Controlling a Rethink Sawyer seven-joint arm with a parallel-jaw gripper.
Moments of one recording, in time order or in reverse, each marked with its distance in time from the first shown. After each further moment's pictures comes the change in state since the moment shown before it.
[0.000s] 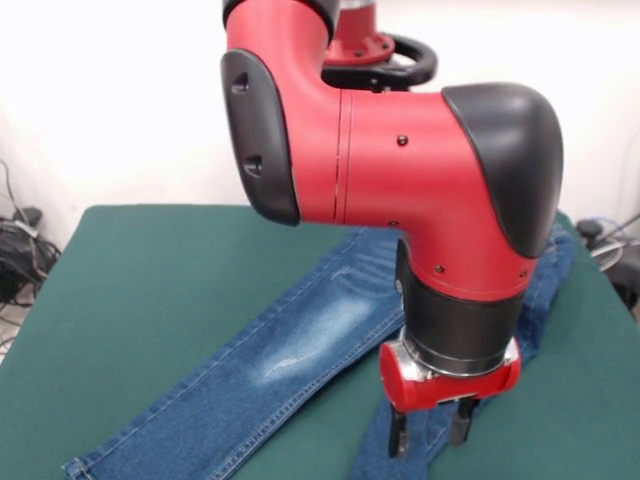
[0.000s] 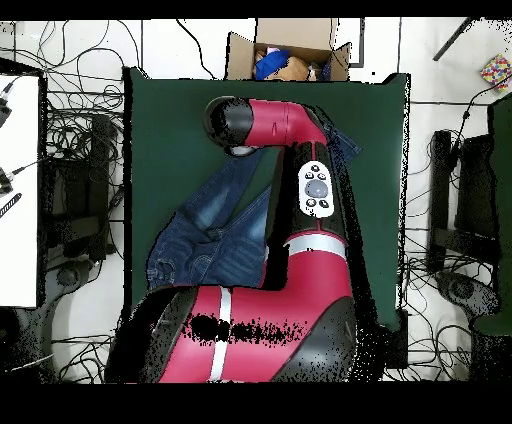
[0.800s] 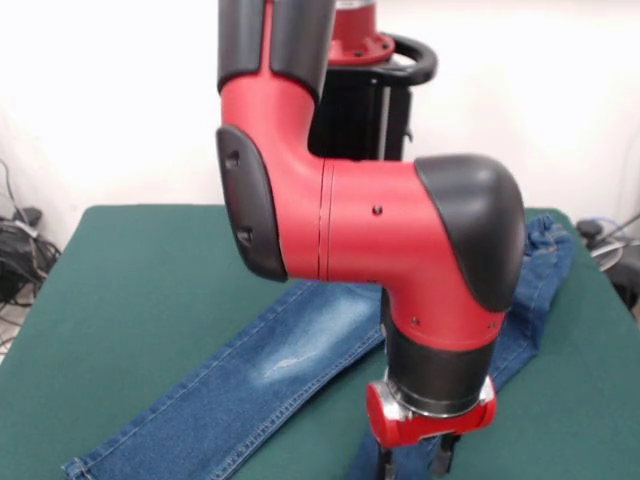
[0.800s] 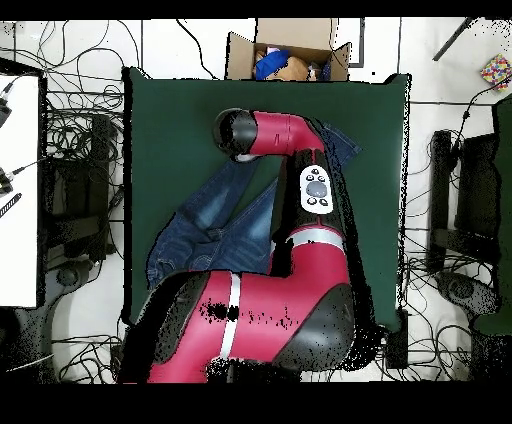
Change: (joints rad) arm -0.012 0.091 0.000 -0.011 0.000 -0.091 0.000
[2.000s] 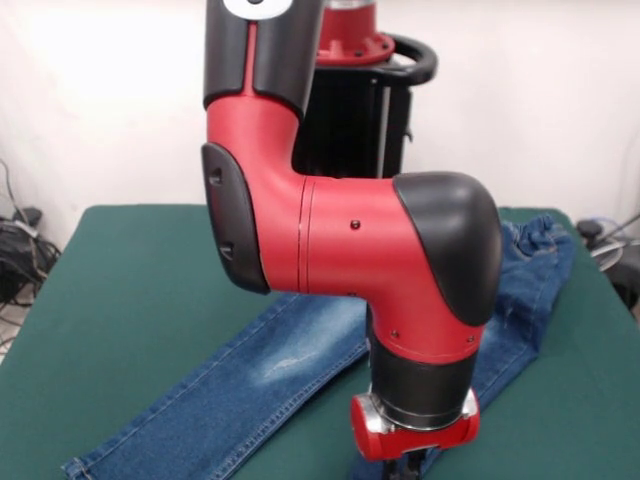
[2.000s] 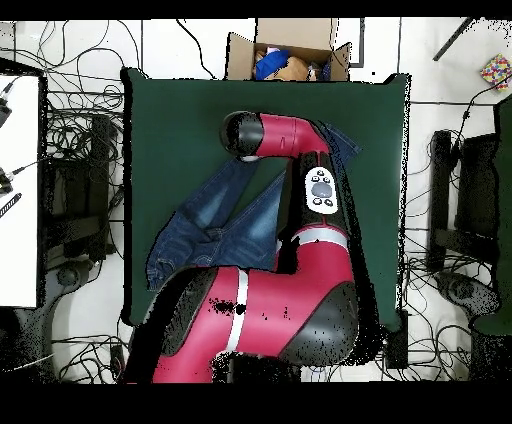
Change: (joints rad) arm -0.015 0.022 -0.003 -0.013 0.004 -0.042 0.000
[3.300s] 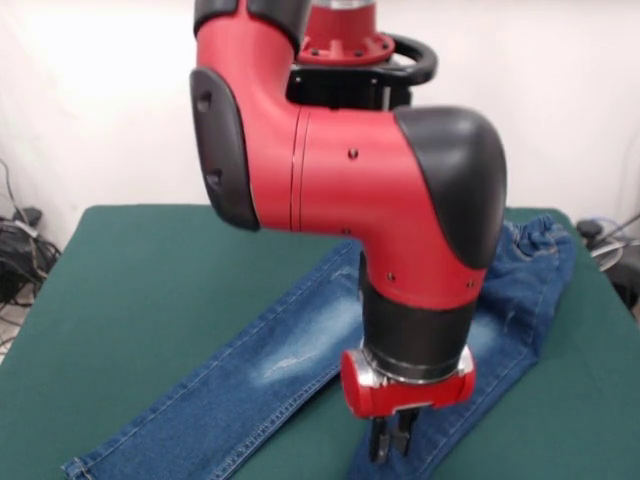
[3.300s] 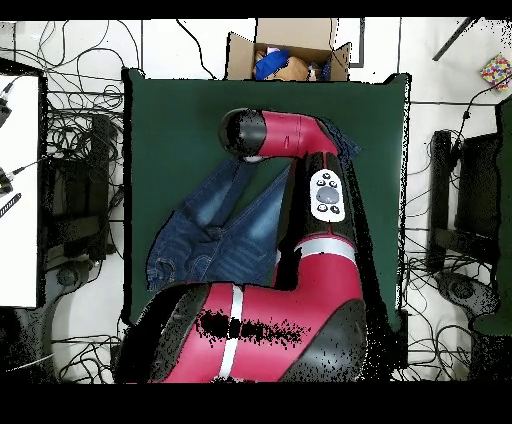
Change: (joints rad) arm 0.004 -0.112 -0.028 0.081 0.000 0.021 0.000
